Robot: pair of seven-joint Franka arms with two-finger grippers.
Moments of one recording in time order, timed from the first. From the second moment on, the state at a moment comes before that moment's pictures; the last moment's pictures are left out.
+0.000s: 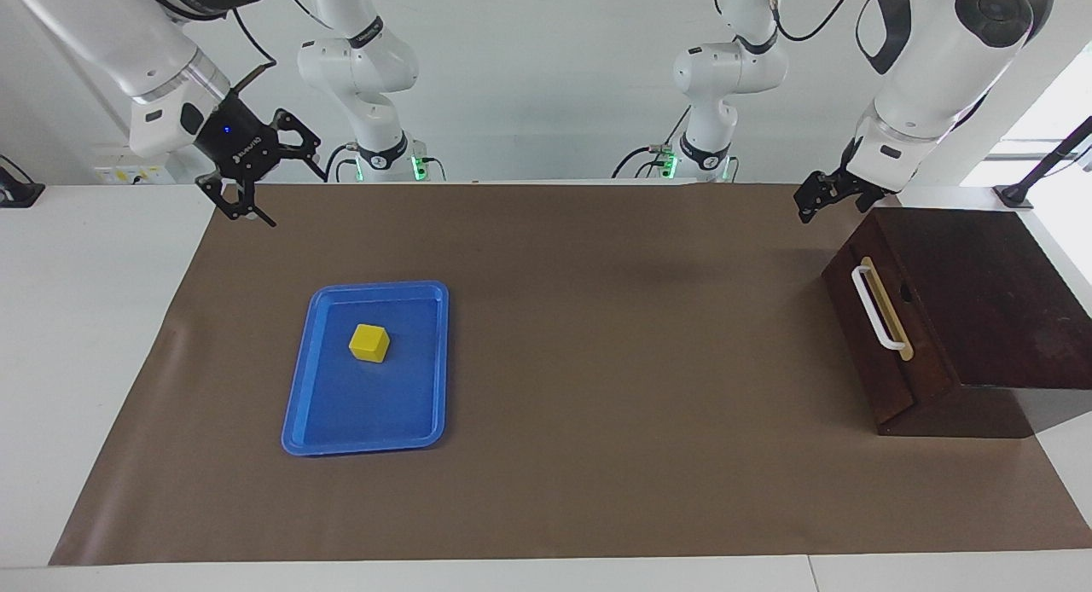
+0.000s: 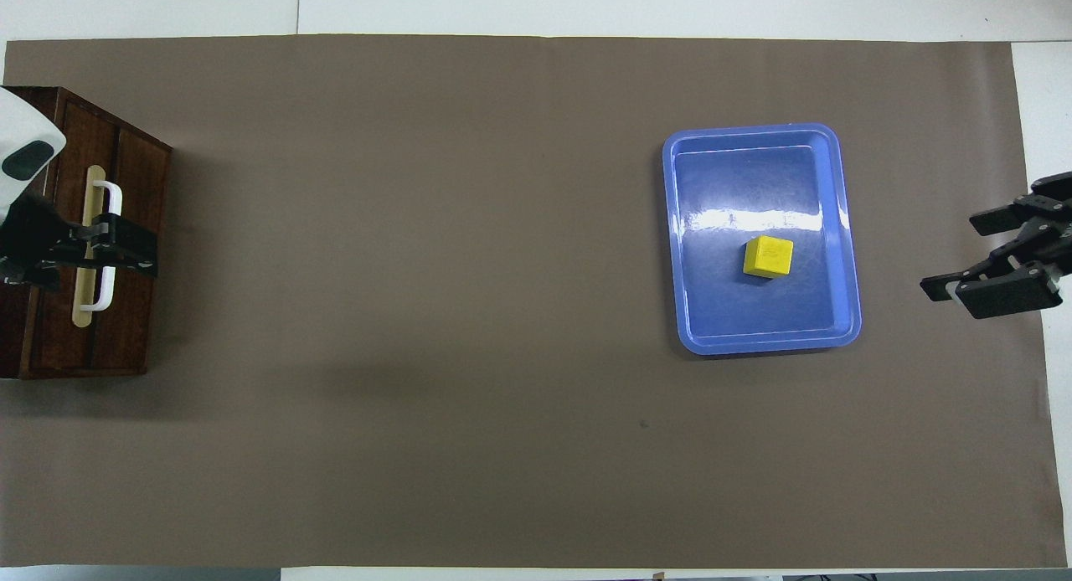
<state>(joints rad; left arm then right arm) 0.02 -0.01 -0.12 -1.64 0.06 1.49 -0.17 -0.04 -0.07 -0.05 -1.63 0.26 1.50 -0.72</state>
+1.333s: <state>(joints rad) 0.02 -0.01 -0.12 -1.64 0.04 1.56 -0.05 -0.01 -0.13 -0.05 -1.60 -0.04 1.41 -0.03</state>
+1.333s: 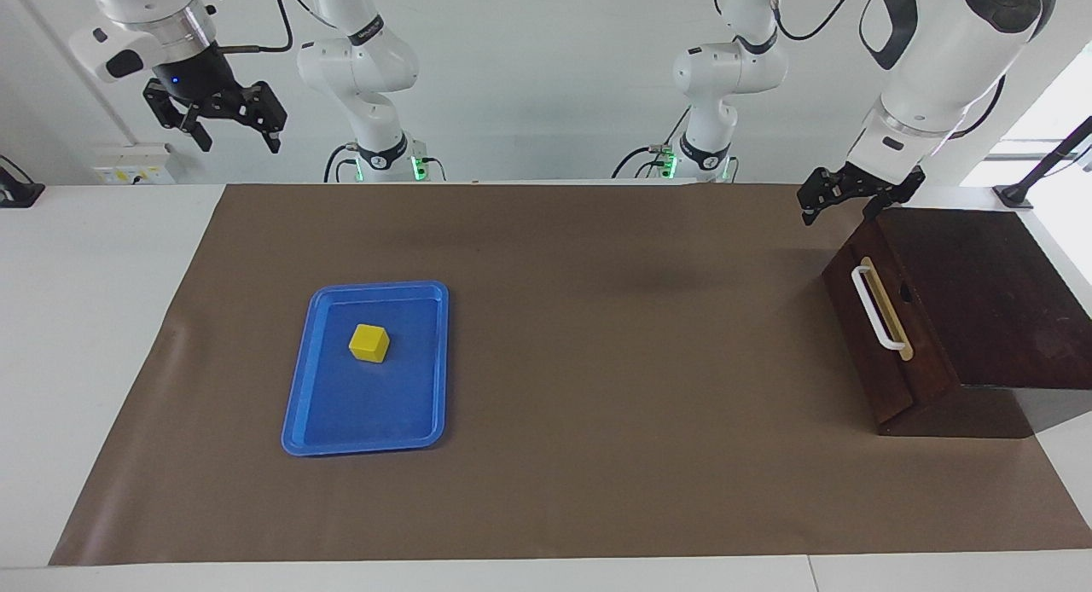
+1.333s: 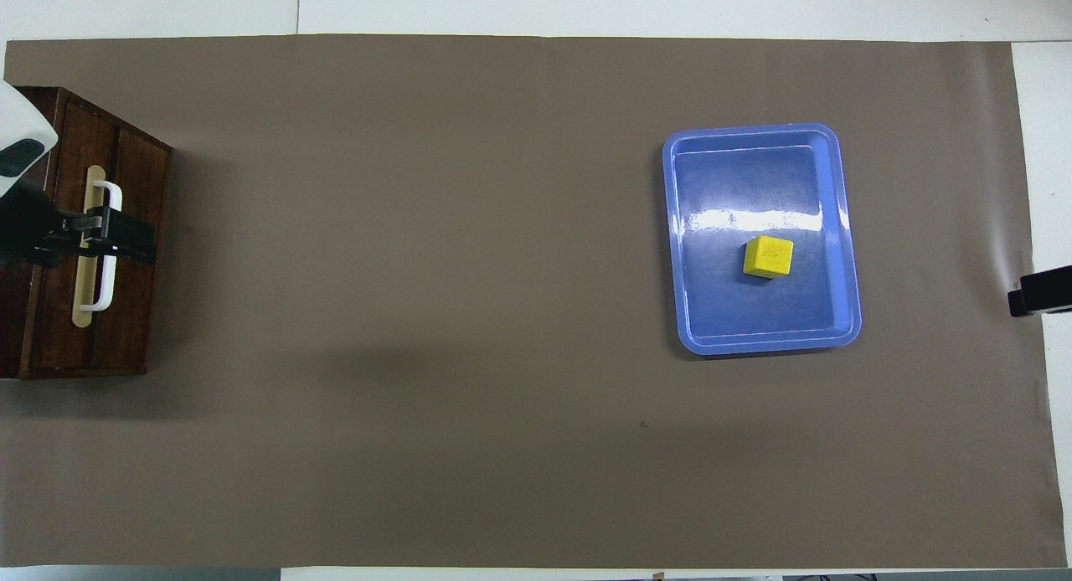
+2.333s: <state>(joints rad) 0.02 -0.01 -0.11 -1.63 0.04 1.59 -0.05 -0.01 -0.08 -0.04 -1.68 -0.04 1.52 -0.02</state>
